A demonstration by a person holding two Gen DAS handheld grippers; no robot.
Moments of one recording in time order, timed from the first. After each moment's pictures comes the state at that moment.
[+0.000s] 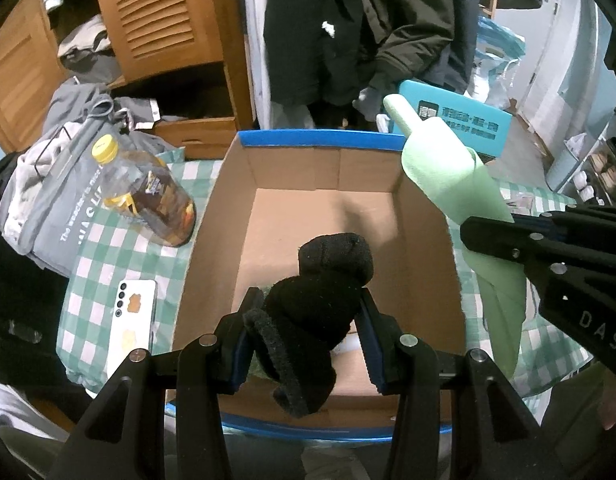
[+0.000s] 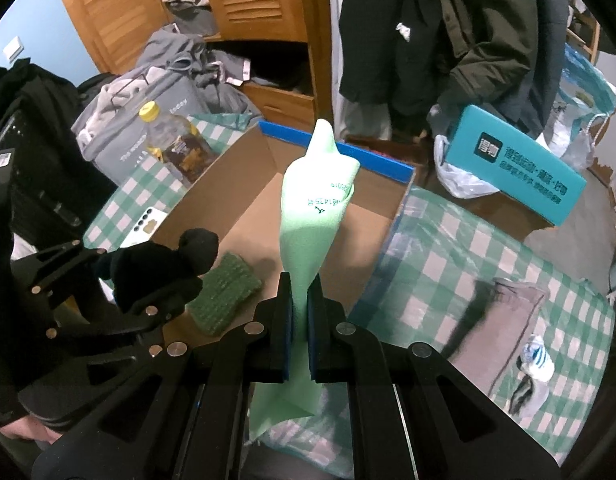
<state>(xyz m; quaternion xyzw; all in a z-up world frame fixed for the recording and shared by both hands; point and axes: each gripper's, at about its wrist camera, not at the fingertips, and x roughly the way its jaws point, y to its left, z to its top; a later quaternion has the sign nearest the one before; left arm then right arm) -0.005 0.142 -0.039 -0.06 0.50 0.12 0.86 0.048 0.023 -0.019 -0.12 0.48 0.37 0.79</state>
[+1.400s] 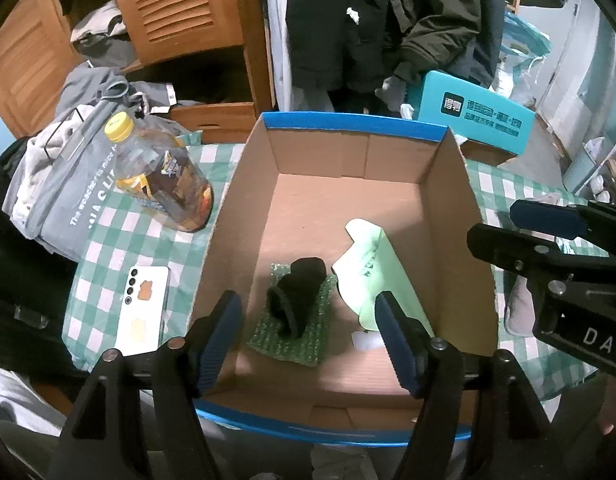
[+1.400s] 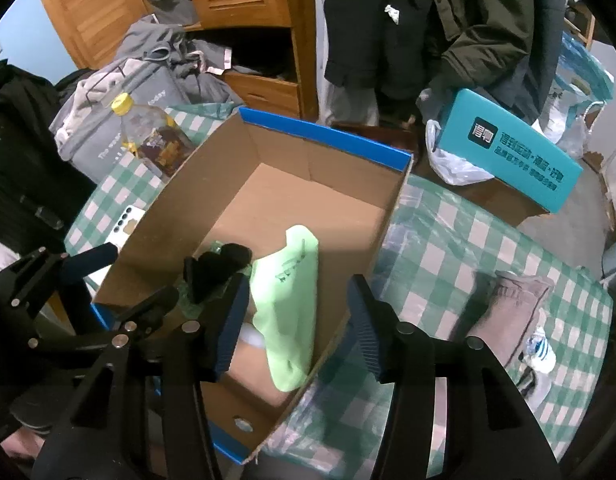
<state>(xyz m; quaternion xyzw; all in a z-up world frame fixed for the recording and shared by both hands) -0.003 0.154 -0.050 -0.06 0.51 0.15 0.84 0.057 0.034 -0.034 -0.13 0.50 0.34 0.79</state>
